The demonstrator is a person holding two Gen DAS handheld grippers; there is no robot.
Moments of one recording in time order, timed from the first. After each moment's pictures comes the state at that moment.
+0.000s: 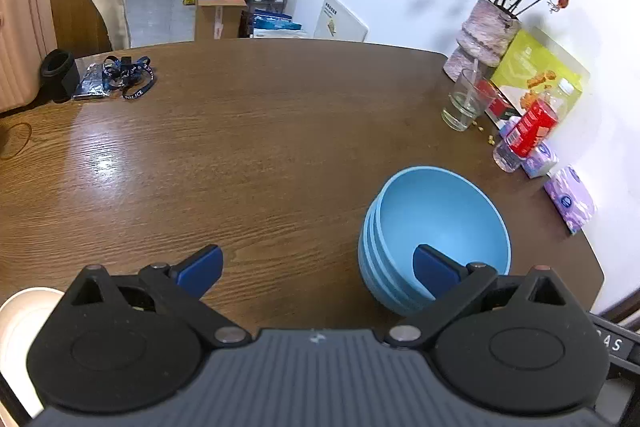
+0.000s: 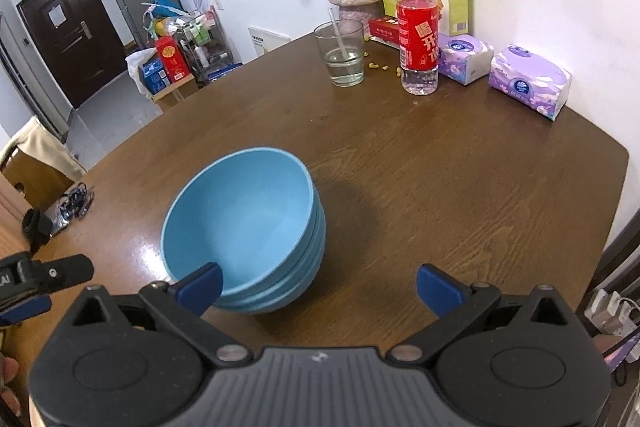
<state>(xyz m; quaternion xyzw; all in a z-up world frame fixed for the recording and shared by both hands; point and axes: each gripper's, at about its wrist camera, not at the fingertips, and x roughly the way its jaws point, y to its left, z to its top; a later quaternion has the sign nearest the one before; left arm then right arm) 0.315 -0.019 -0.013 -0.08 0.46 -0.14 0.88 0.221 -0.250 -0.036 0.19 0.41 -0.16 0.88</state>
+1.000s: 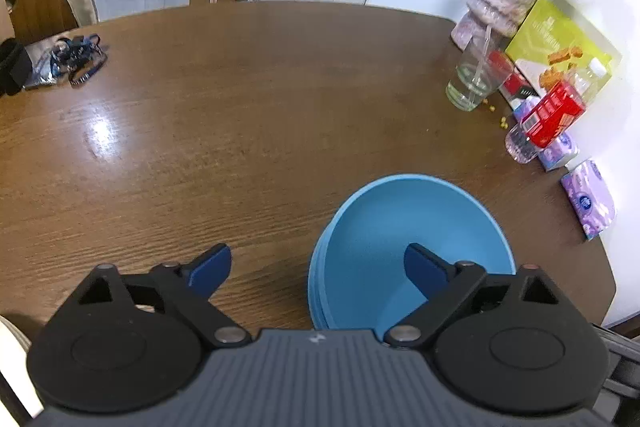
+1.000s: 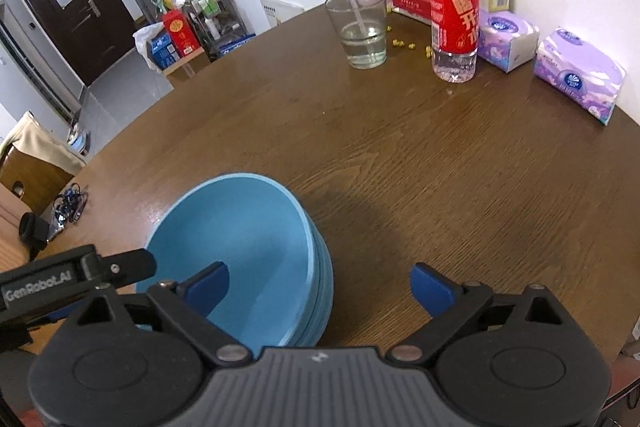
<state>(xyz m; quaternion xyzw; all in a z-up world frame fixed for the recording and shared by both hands) 0.380 -0.094 -0.051 -0.07 0.51 -0.13 0.85 0.300 -0.289 -0.070 0.20 0.46 -0.12 0.86</state>
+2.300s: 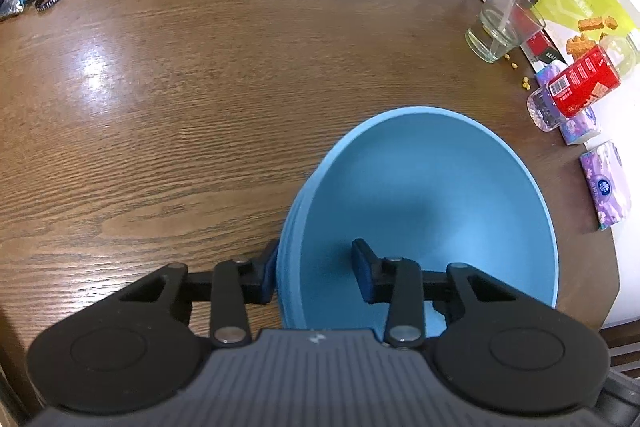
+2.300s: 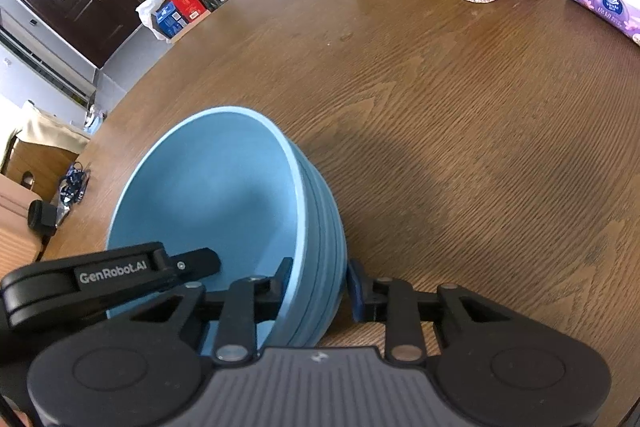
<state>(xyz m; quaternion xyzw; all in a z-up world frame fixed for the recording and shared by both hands) 0.395 -0.122 -0.110 -0.09 0.58 -0.12 0.80 0.316 -0.301 -0.129 0.26 0.50 -0.08 0.82</state>
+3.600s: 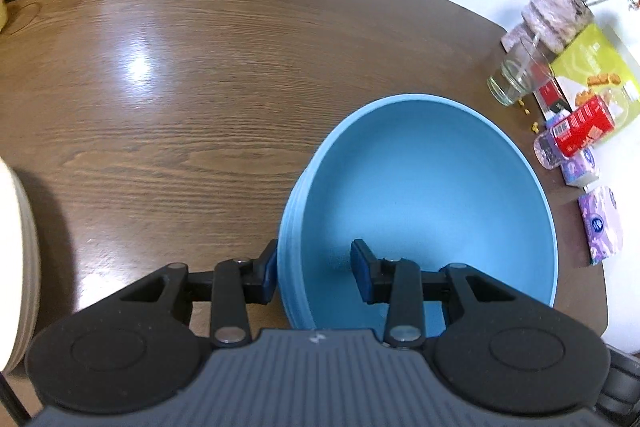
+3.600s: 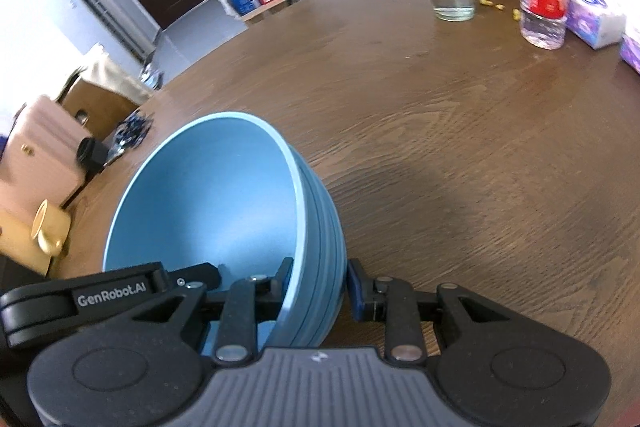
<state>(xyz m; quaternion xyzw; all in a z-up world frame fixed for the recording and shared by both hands) 0.318 -0.078 -0.076 -0.15 0.54 -0.04 0.83 0.294 -0.278 -0.096 0.19 0.50 0.02 0.85</state>
